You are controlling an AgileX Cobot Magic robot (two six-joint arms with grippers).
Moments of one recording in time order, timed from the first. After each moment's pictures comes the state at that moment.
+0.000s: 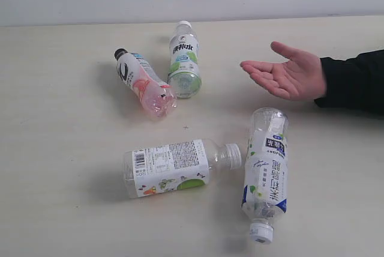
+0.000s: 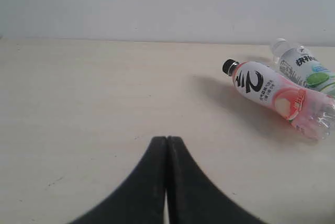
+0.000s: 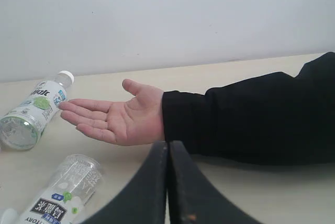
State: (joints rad) left arm -0.04 0.01 0.00 -0.17 0.32 0.13; right arm 0.17 0.01 0.00 0.18 0.27 -0.05
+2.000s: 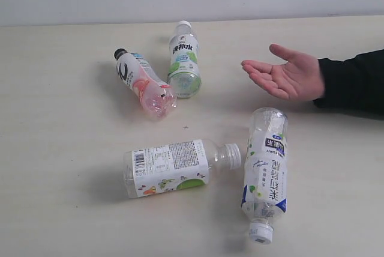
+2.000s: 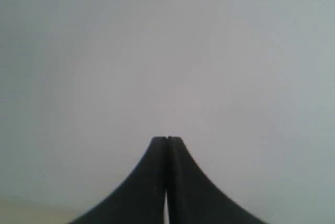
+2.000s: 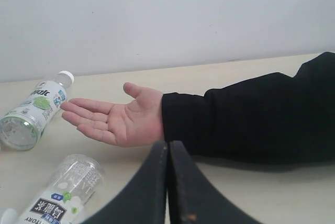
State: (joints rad) left arm -0.05 0.83 -0.85 -0.01 -0.07 -0.31; right arm 0.17 0.01 0.00 0.18 0.27 -0.05
